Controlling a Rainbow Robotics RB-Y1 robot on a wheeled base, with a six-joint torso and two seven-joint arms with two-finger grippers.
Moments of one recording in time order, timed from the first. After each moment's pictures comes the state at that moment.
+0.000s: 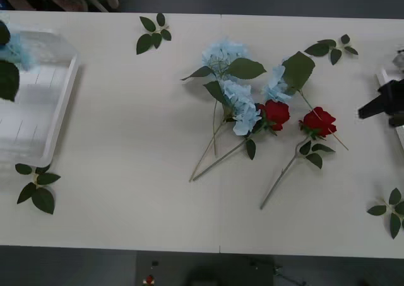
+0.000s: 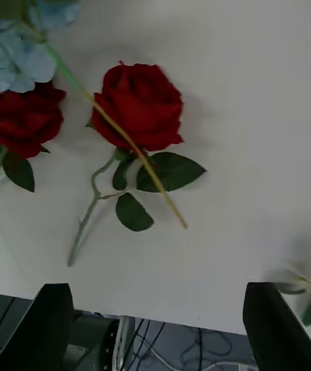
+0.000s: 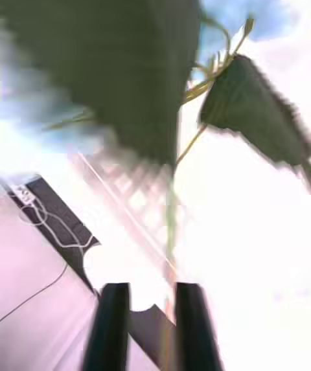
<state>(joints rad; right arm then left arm) -0.50 -1.13 0.20 -1.58 -1.37 1.45 1.17 -0.80 1.34 -0.57 -1.28 1.00 1.15 -2.14</state>
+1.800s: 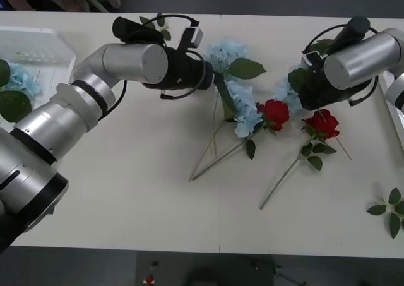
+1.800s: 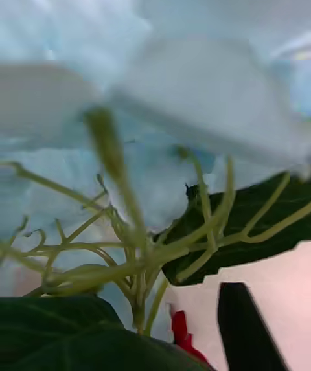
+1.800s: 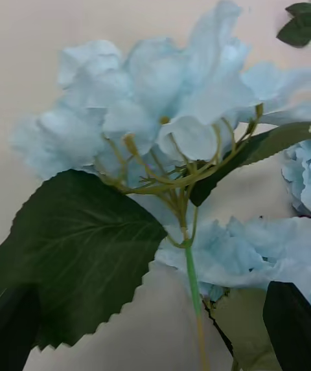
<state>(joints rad) -0.94 -0.72 0.73 -1.01 -0.85 1.07 1.47 -1.00 0.34 -0.59 -0.93 1.06 0.71 -1.61</state>
